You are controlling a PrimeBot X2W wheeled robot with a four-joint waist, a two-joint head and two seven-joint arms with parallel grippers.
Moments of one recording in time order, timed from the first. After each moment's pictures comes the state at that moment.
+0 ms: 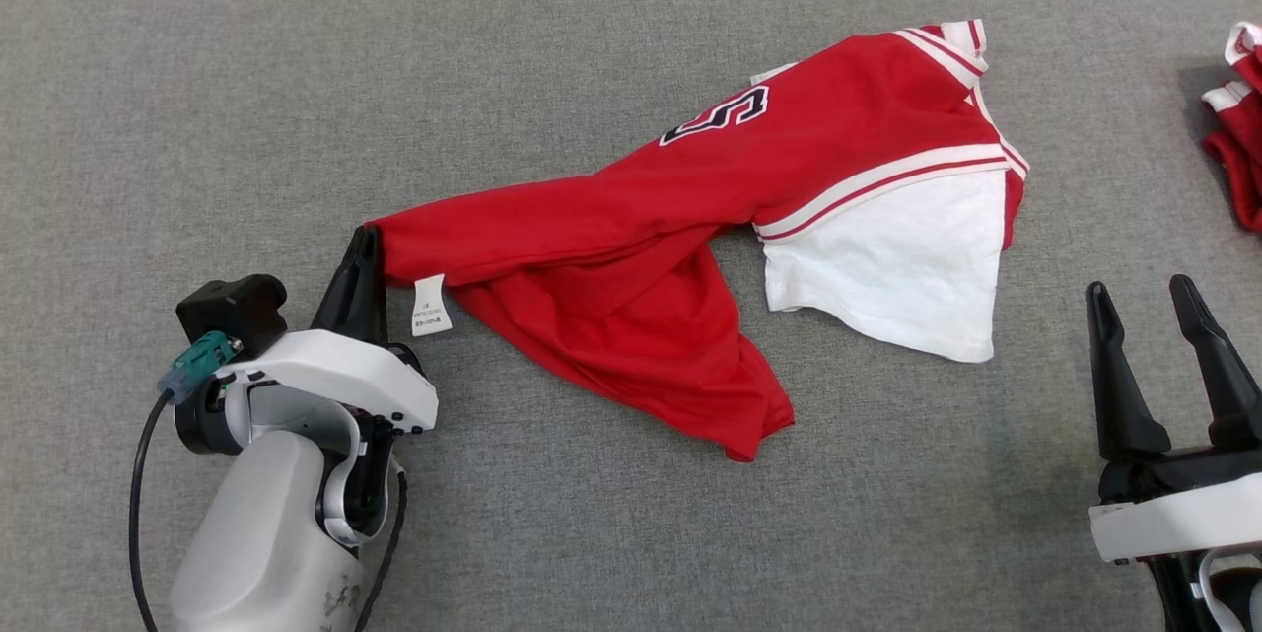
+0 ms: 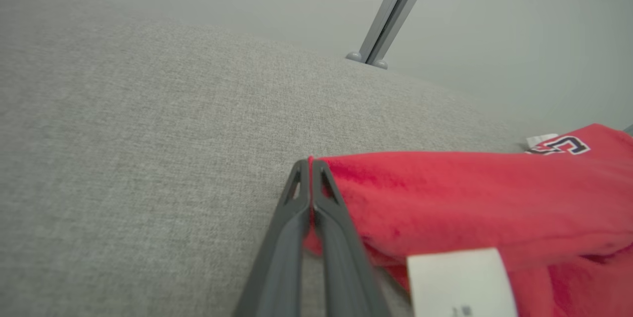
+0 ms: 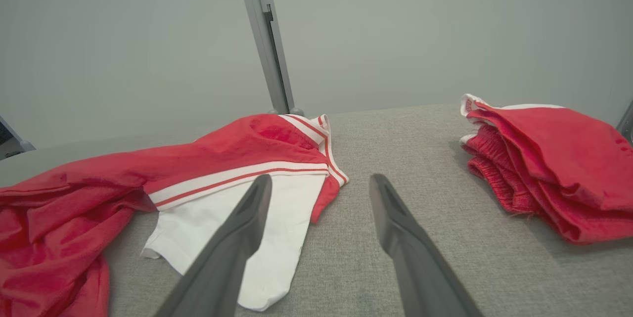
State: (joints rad) left arm -0.45 0.08 -0.18 0.52 -0.53 0.01 -0.16; right arm -0.03 -0.23 0.02 -0.09 0.37 0.13 -0.06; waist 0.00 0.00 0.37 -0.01
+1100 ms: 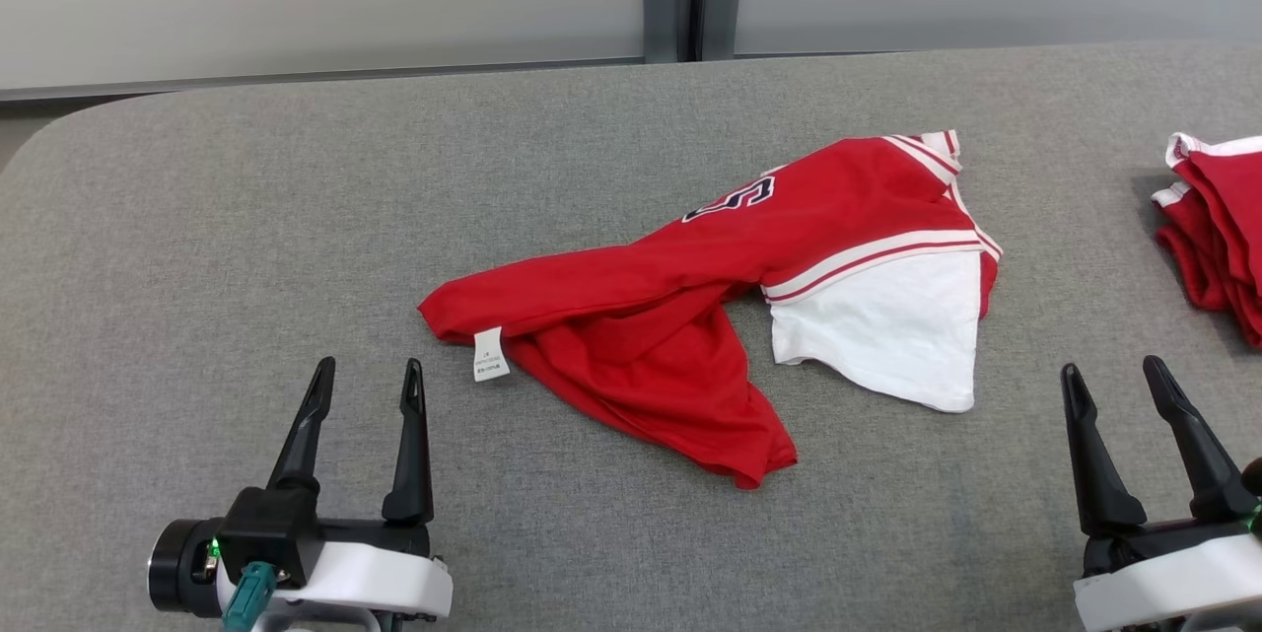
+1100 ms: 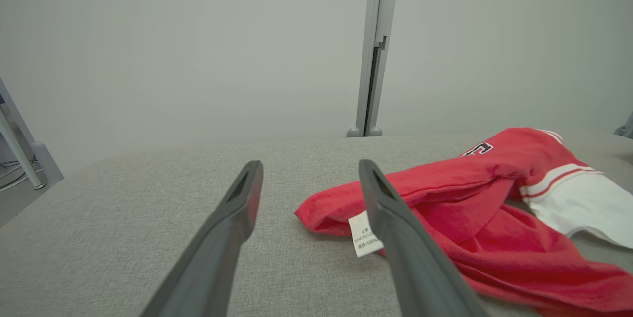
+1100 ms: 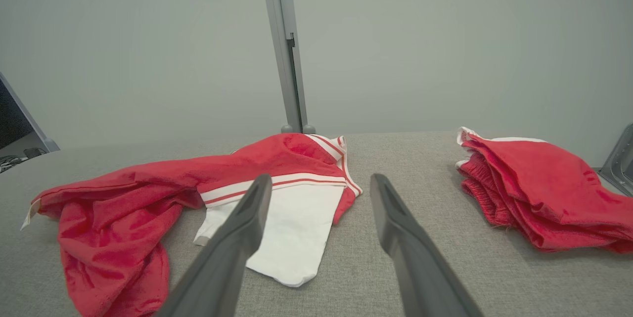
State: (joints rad) left arm -0.02 0.09 -0.17 0.07 -0.18 0.11 -0.26; right arm 0.07 -0.21 0.02 -0.09 0.30 0.13 -0.05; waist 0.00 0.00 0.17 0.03
